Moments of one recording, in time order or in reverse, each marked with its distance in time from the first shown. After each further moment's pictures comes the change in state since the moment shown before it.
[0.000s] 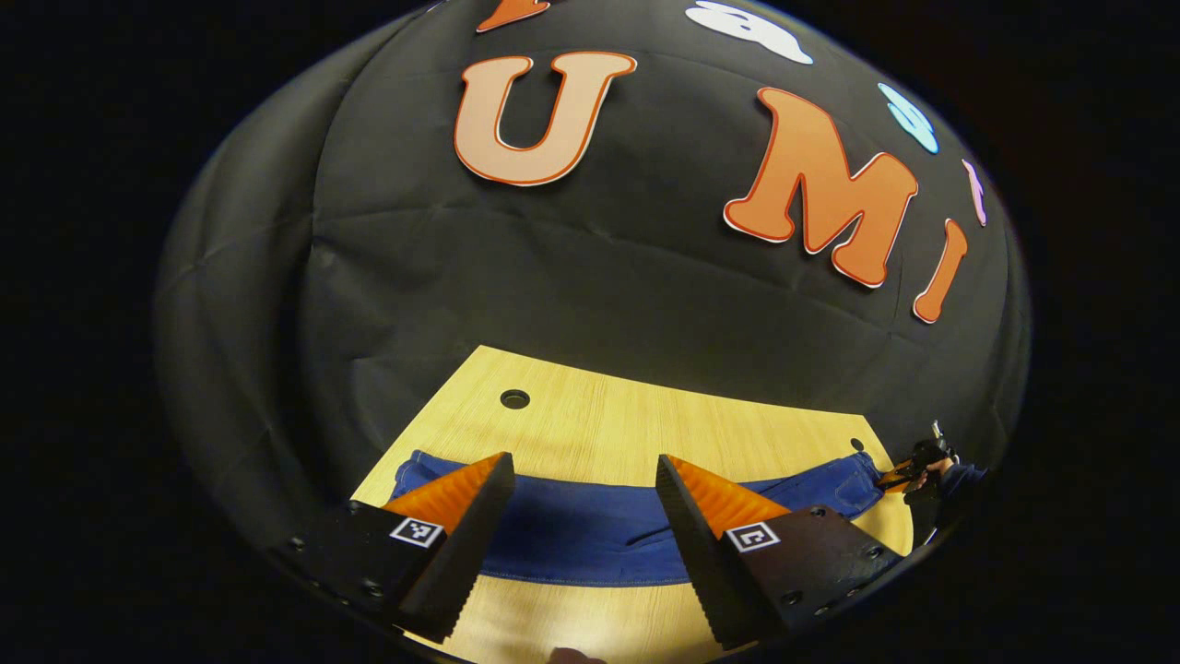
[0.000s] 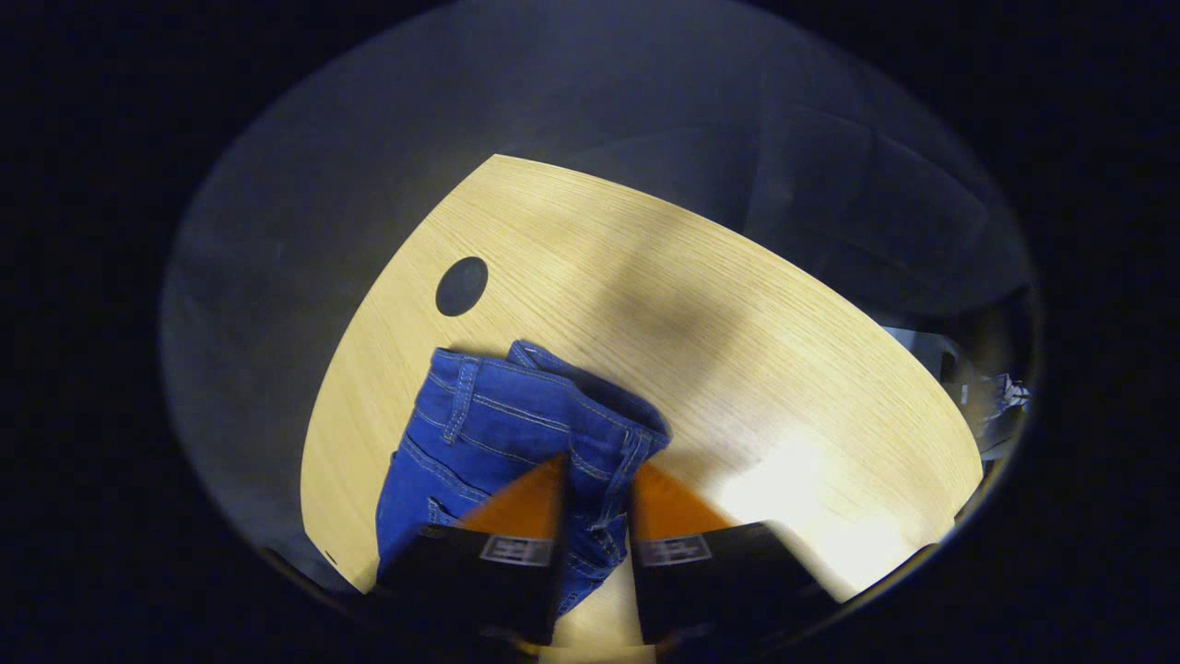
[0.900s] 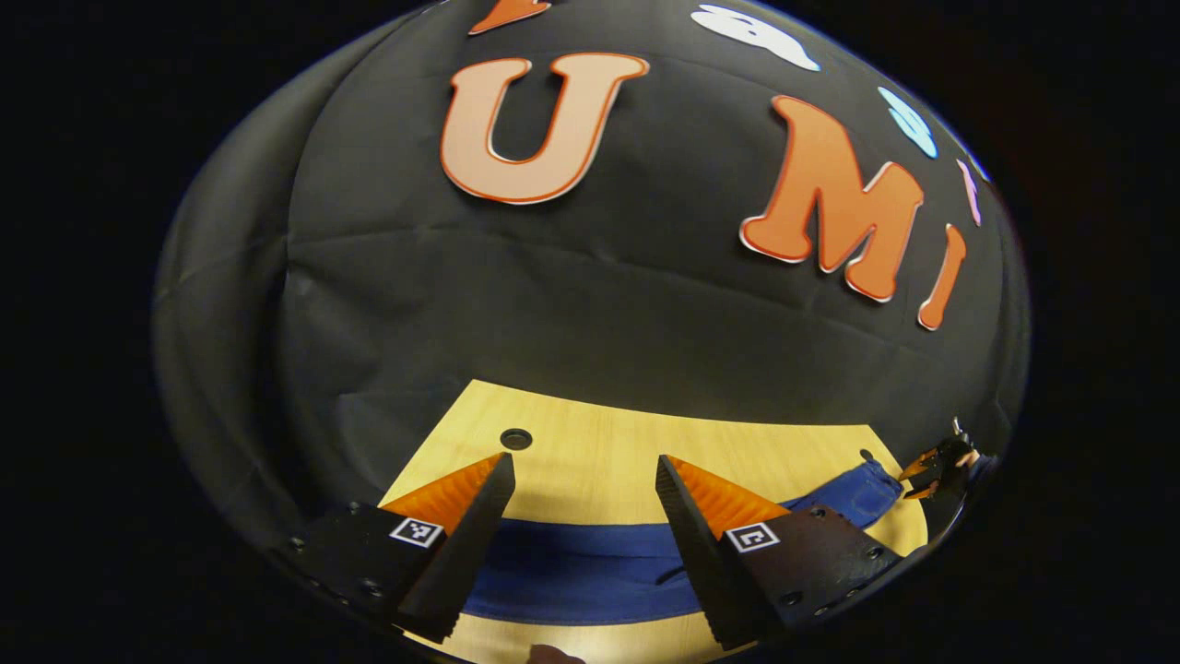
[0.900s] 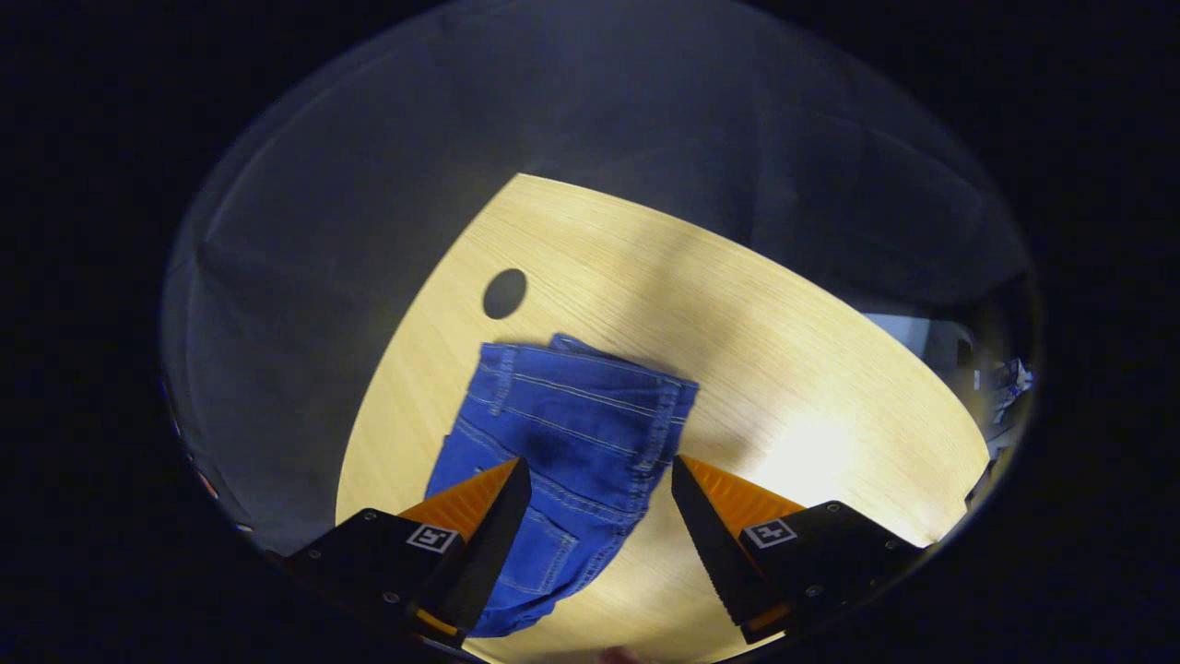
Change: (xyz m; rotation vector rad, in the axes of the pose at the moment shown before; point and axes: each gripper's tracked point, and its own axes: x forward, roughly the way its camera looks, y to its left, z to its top) left arm 0.050 0.016 0.033 0.060 -0.063 -0.057; right arm -0.030 0.005 -0.013 -0.007 0.016 0.035
